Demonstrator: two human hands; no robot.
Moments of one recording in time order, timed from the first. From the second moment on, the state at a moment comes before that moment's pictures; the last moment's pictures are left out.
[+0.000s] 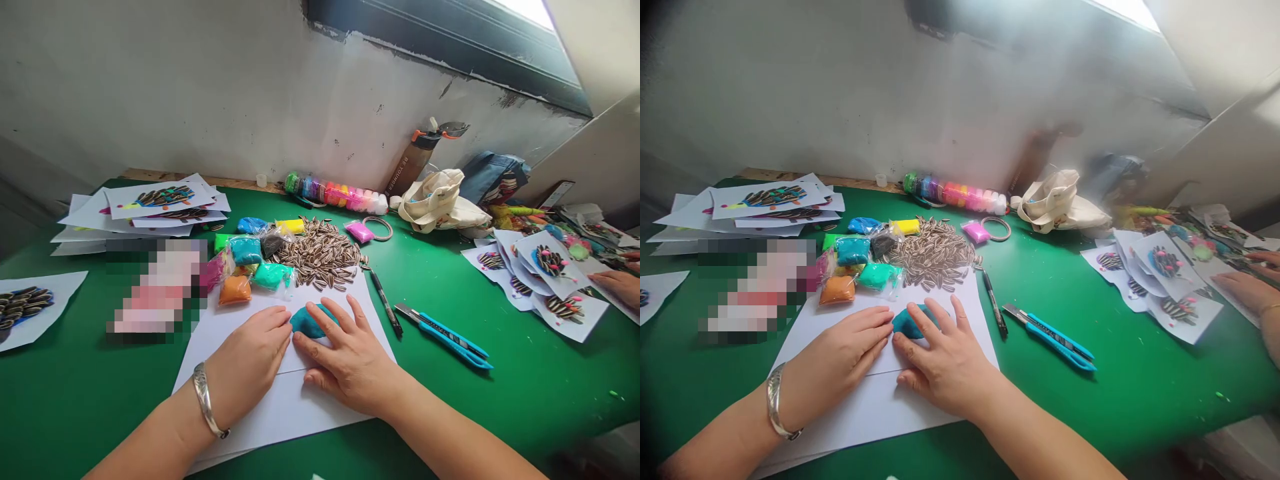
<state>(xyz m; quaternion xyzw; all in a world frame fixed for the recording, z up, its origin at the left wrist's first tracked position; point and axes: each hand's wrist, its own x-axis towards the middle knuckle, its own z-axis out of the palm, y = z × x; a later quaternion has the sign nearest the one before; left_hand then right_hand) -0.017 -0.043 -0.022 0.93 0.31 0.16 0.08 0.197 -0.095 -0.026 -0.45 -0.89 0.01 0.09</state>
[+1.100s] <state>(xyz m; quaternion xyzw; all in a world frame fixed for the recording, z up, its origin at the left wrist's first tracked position) -0.015 -0.045 -0.021 0.92 0.32 0.17 0.11 0.213 -0.104 -0.030 -0.52 -0.84 -0.02 0.10</state>
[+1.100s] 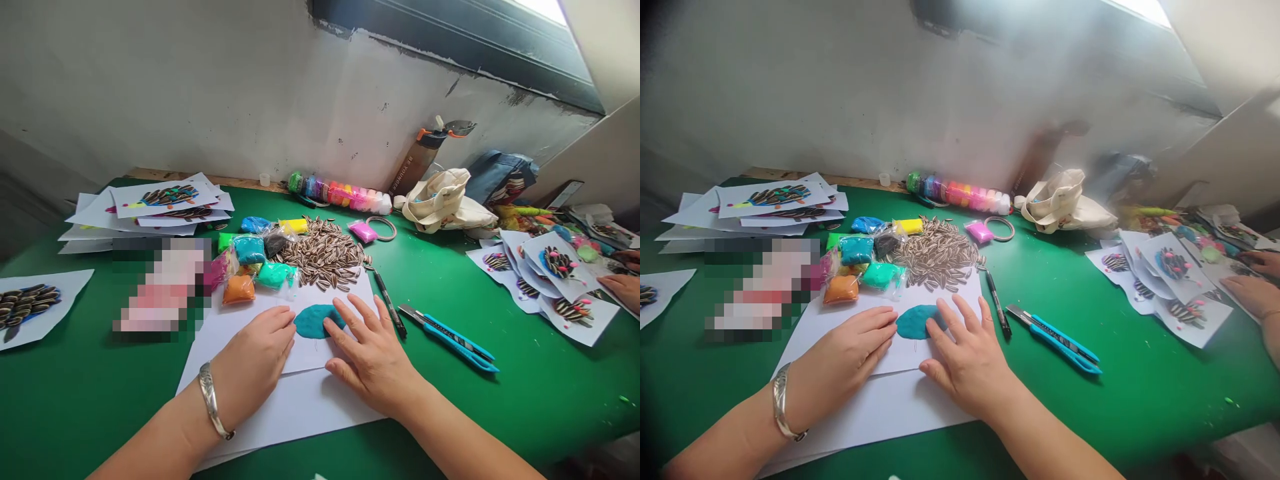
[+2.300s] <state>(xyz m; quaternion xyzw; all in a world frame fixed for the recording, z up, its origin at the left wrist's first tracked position) -0.015 -0.046 -0.025 0.93 0.33 0.17 0.10 0.210 -0.098 -0.029 -0.52 -0.85 -0.01 0.14</state>
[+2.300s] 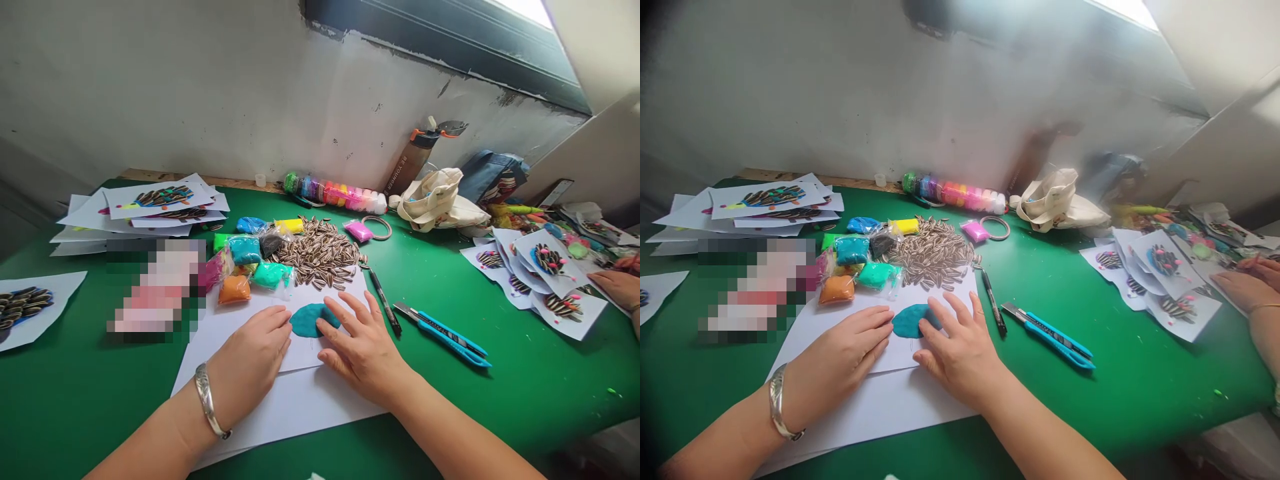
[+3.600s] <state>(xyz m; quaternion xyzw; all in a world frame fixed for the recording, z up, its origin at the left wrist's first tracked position) 0.008 -0.061 -0.043 0.93 0.37 0.05 0.03 0.238 -0.104 -0.040 -0.53 -0.84 0.01 0.14</state>
